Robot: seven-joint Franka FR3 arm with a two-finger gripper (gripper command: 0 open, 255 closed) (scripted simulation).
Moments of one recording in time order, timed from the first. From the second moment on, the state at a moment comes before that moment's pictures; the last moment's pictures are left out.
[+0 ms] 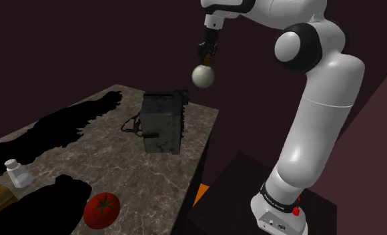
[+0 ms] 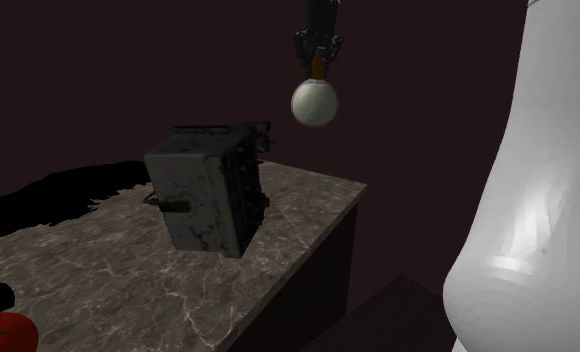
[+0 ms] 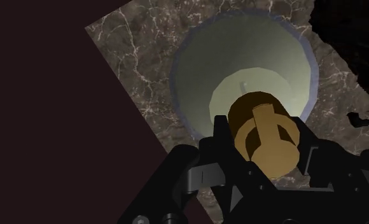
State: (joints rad) arm -0.06 0.13 -0.37 -1.44 0.11 1.63 -0.31
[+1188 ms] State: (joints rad) arm 0.13 -0.33 -0.13 -1.95 -0.01 1.71 0.13
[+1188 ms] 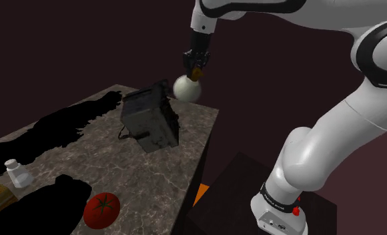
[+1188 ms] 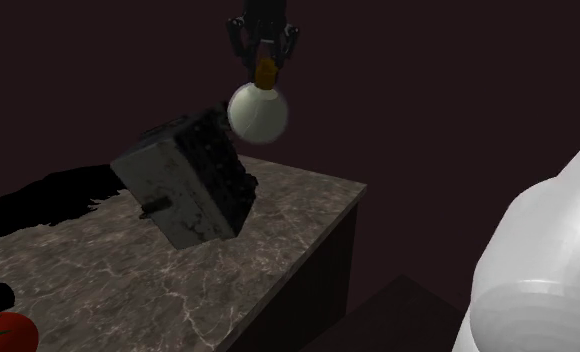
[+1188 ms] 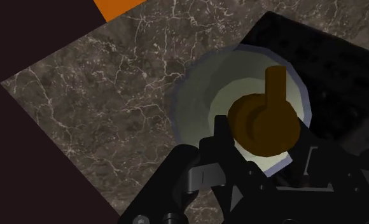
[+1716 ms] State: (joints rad) arm 0.19 -0.42 0.01 -2.03 0.02 1.70 0.32
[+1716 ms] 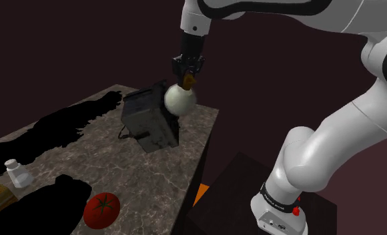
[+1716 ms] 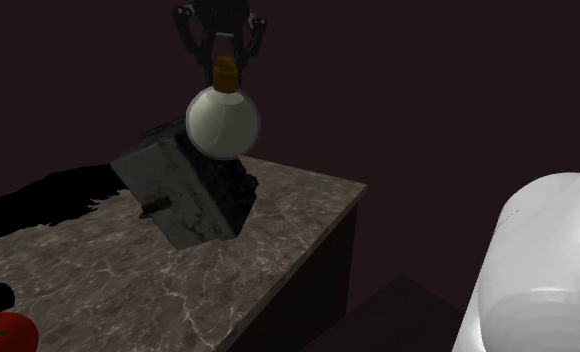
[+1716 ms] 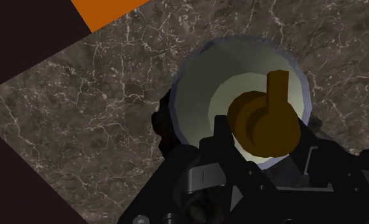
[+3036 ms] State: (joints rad) arm 0.34 -0.35 0.39 -1.94 0.10 1.69 0.82
